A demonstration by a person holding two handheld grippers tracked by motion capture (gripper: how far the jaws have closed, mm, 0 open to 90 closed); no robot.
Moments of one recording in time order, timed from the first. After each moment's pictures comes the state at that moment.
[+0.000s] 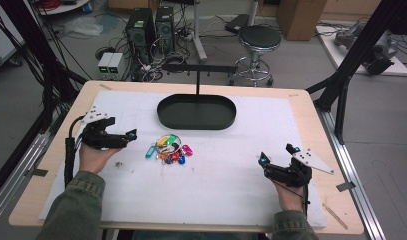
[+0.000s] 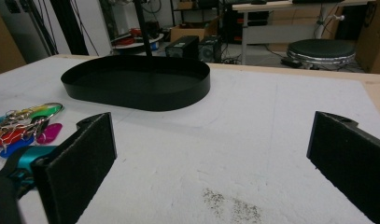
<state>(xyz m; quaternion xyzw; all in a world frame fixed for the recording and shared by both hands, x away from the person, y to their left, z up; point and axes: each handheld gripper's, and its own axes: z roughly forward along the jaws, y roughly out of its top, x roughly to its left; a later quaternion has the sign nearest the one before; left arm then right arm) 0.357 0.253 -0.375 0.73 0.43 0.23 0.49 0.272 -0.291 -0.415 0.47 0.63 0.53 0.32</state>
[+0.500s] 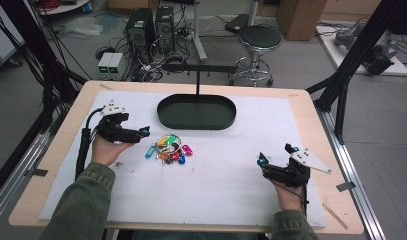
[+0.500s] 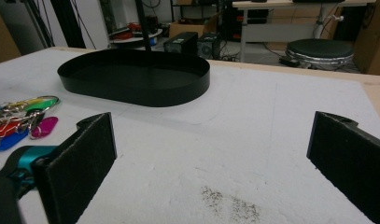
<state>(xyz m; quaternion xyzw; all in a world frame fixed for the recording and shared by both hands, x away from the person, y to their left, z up) 0.381 0.218 -0.370 0.76 0.41 0.21 0.46 0.273 -0.288 -0.416 0.46 0.64 0.52 0.33</state>
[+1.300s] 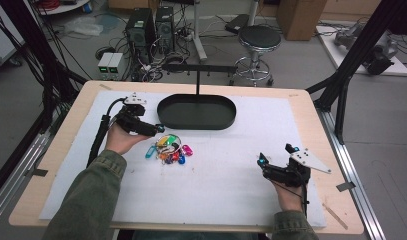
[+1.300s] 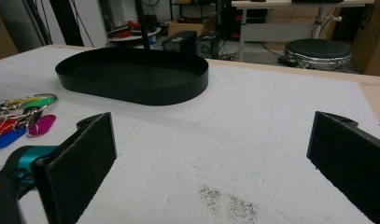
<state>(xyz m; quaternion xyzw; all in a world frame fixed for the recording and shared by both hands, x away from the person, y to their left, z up) 0.413 0.177 -0.364 0.81 0.38 0.17 0.41 0.272 -0.288 -0.415 0.46 0.64 0.51 0.33</state>
